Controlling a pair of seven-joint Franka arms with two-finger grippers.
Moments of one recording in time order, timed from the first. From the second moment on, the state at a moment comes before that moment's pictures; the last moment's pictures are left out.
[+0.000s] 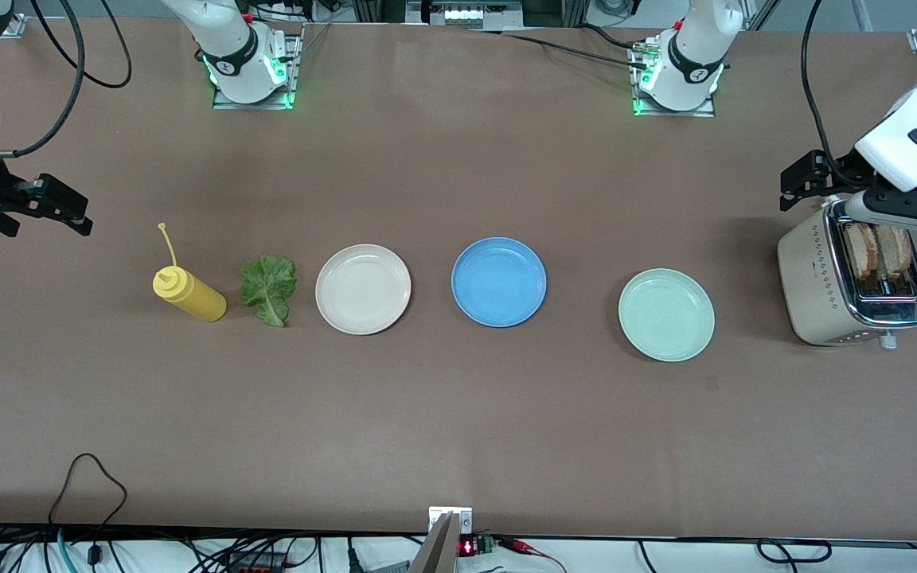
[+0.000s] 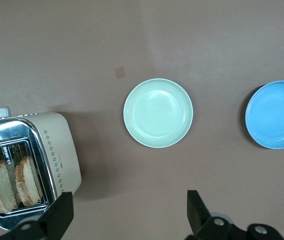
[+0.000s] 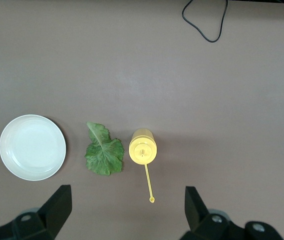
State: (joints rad) left arm -0.03 0.01 -0.05 -1.62 0.00 1.62 0.09; right arm -0.04 0.09 0.07 -1.51 -0.02 1.68 0.00
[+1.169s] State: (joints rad) left arm -0.03 0.05 -0.05 -1.62 0.00 1.59 0.09; right arm -0.04 0.09 0.07 -1.51 -0.02 1.68 0.00
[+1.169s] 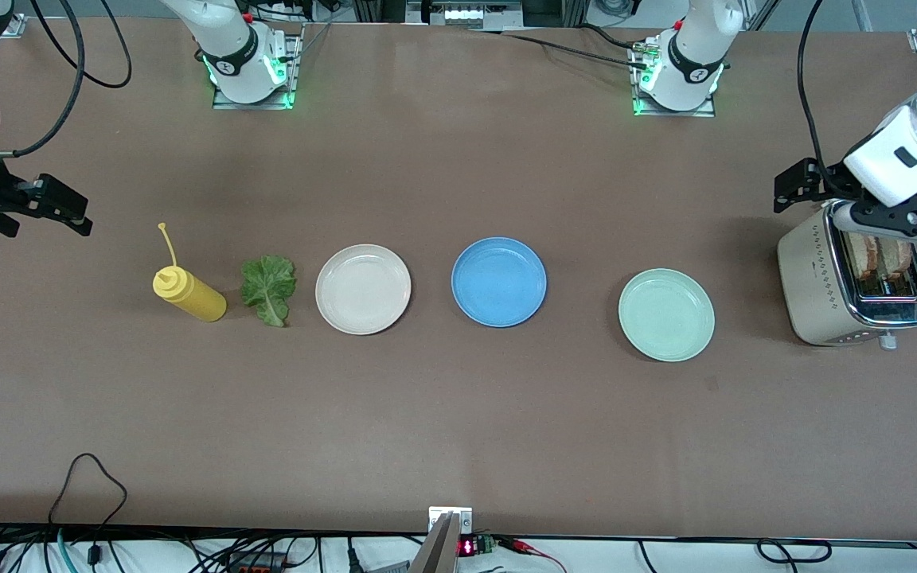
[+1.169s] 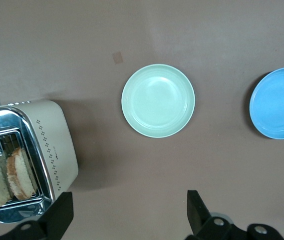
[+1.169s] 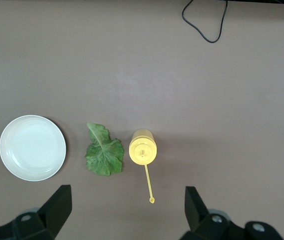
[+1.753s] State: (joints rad) left arm 0.02 0.12 -0.04 -1.62 0.00 1.56 0.09; right arm -0.04 0.09 0.07 -1.51 -0.02 1.68 0.00
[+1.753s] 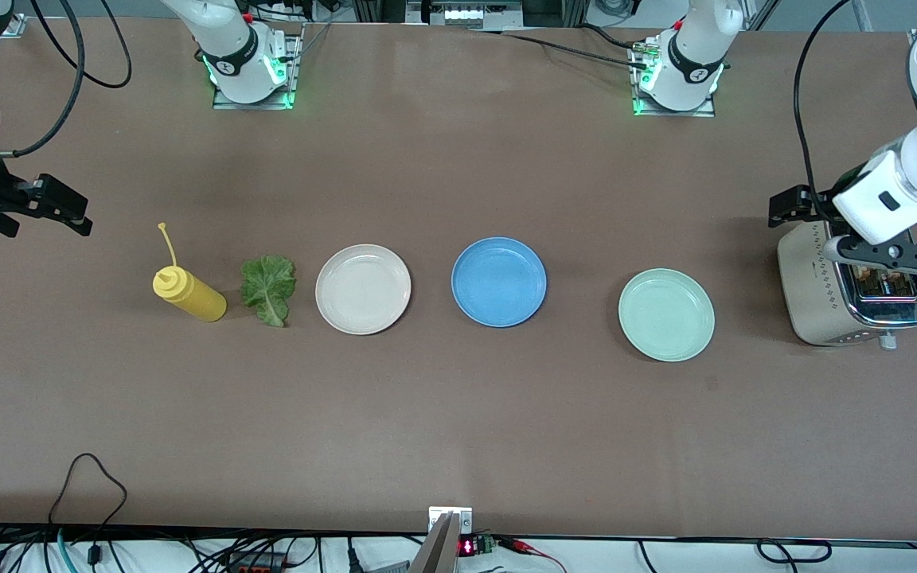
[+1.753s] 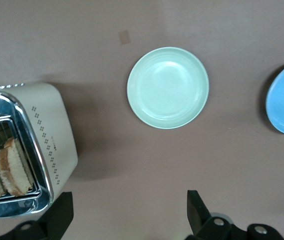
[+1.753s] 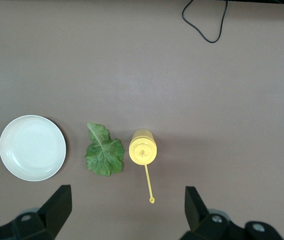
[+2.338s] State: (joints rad) left arm 0.16 0.19 -0.04 -1.70 0.18 1.55 0.09; right arm -0.04 0.09 0.07 -1.51 -0.02 1.68 0.00
